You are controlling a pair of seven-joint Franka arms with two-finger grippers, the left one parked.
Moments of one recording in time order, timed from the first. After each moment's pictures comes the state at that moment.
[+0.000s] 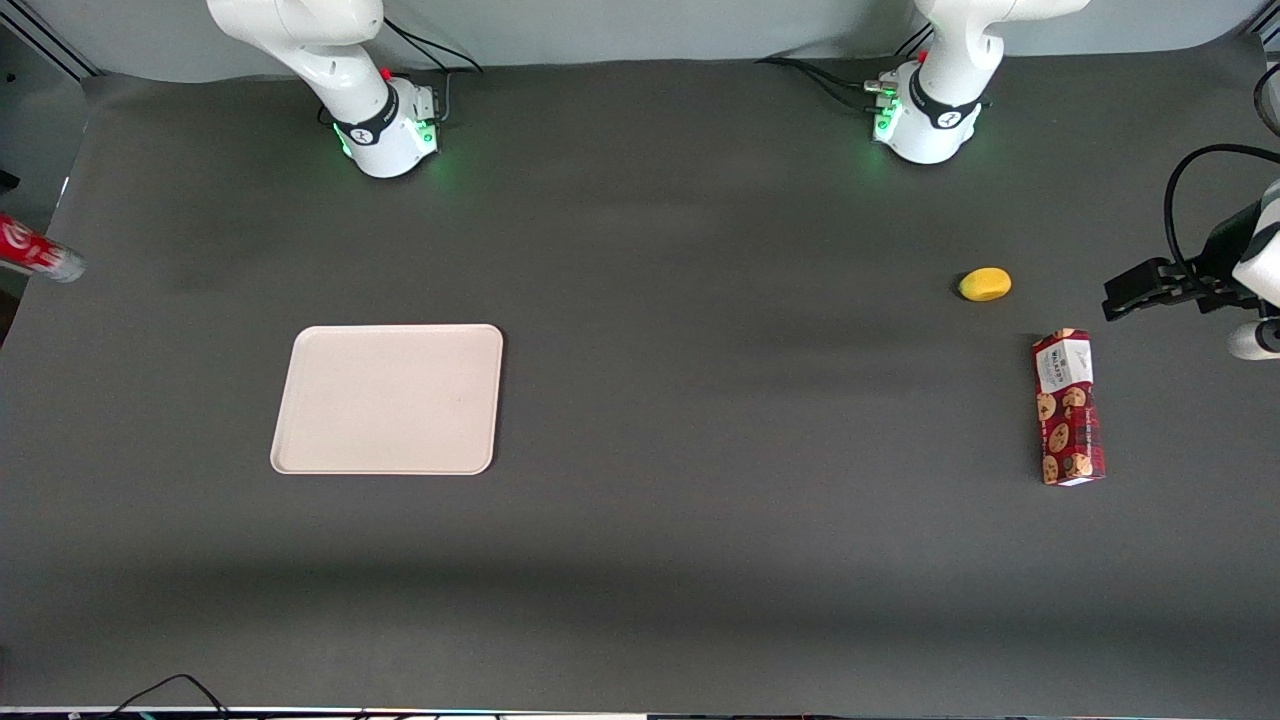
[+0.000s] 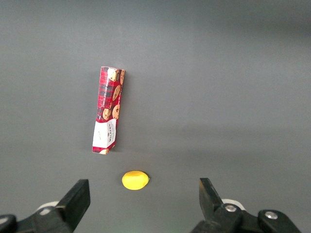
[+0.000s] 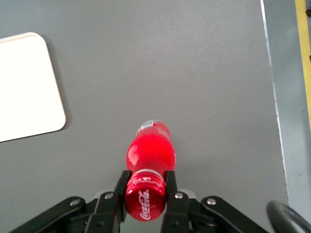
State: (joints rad) arm -0.07 -0.16 -0.73 -1.86 -0.06 1.73 -0.55
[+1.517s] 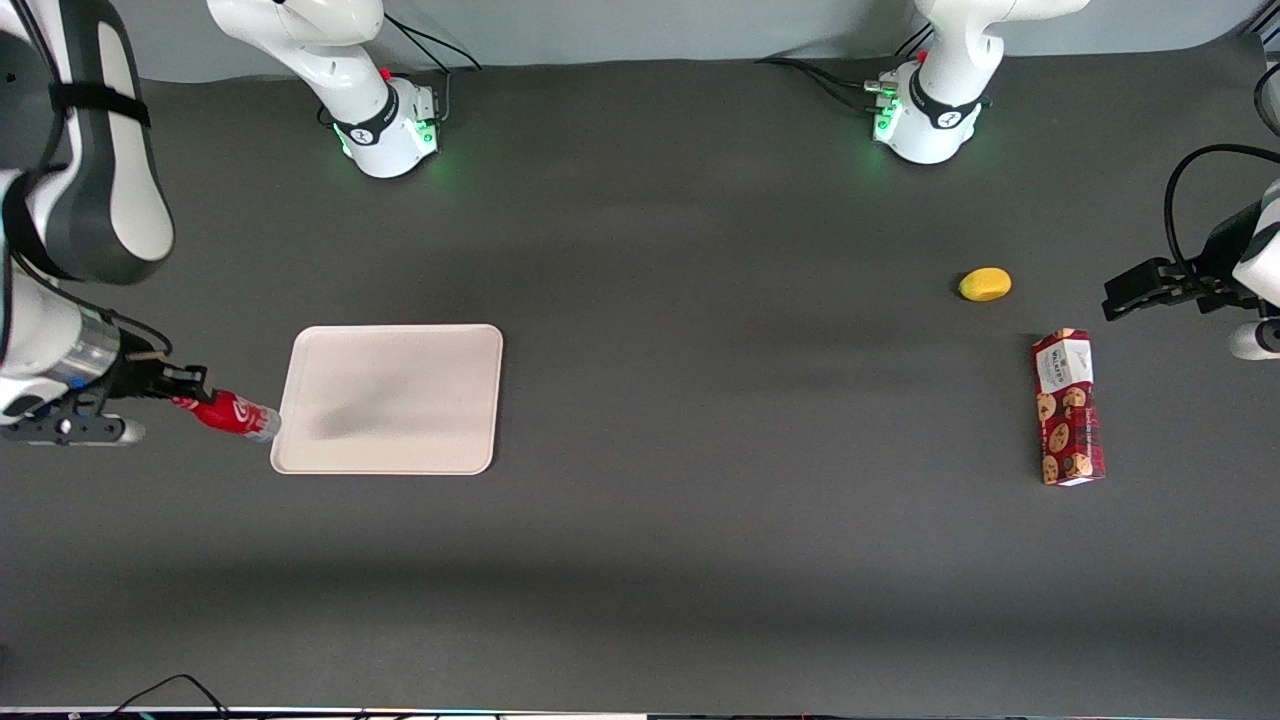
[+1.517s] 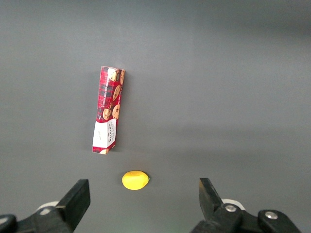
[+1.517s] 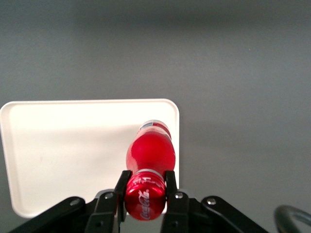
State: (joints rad) arm -0.08 0.21 -0.02 -1.82 -0.05 2.02 -0.03
